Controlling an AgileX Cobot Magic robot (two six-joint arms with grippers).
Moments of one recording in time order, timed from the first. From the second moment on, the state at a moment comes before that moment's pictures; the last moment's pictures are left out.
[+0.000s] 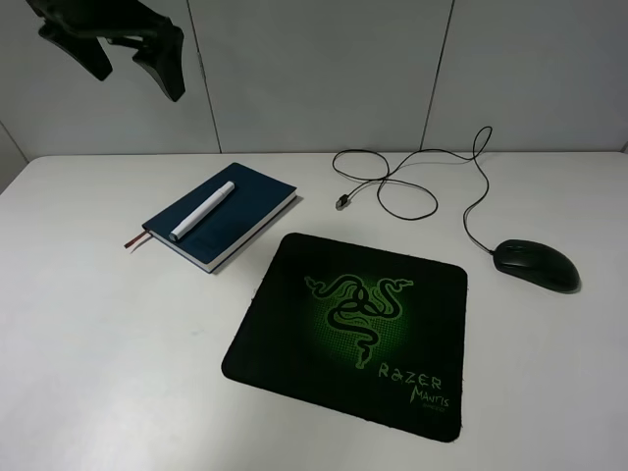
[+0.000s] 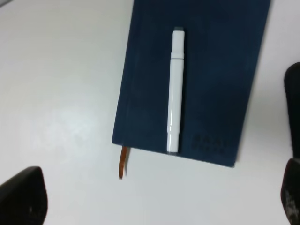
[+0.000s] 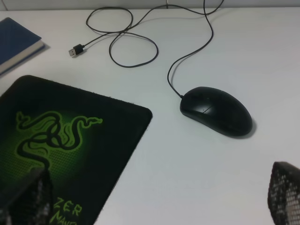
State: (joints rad) left arm -0.27 1.82 -1.83 0.06 1.18 0.17; right arm 0.09 -0.01 -0.49 0.10 1.03 -0.02
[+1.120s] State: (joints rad) left arm -0.27 0.53 -0.88 0.06 1.18 0.08; right arm 0.09 -0.01 -0.49 0.10 1.03 -0.02
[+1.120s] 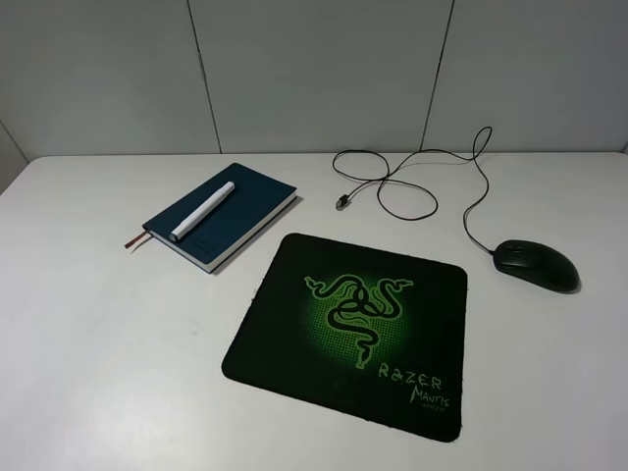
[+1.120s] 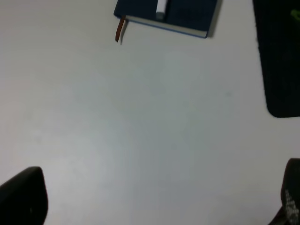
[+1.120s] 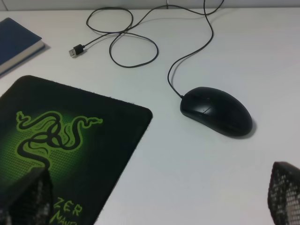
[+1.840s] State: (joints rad) left arm -0.08 0.04 -0.50 -0.12 1.08 0.17; right arm 0.09 -0.01 -0.49 0.10 1.03 -0.02
